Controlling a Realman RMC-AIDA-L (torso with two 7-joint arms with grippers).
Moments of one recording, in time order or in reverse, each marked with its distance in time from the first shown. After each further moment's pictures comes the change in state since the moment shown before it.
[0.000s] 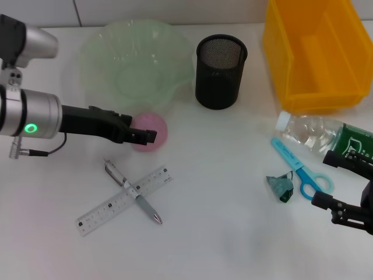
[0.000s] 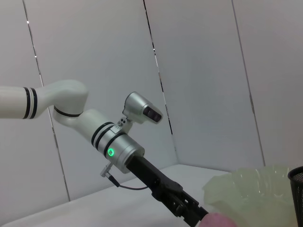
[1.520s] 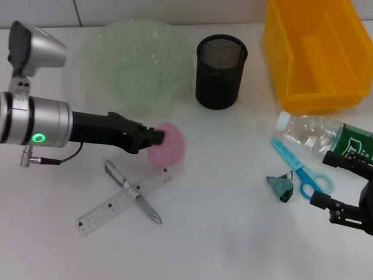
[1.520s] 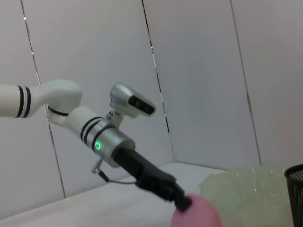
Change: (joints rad) left arm 0.025 0.005 0.050 -0.014 -0.160 0.090 0.106; right arm -0.001 0.003 0.000 0.003 0.000 0.015 -0.017
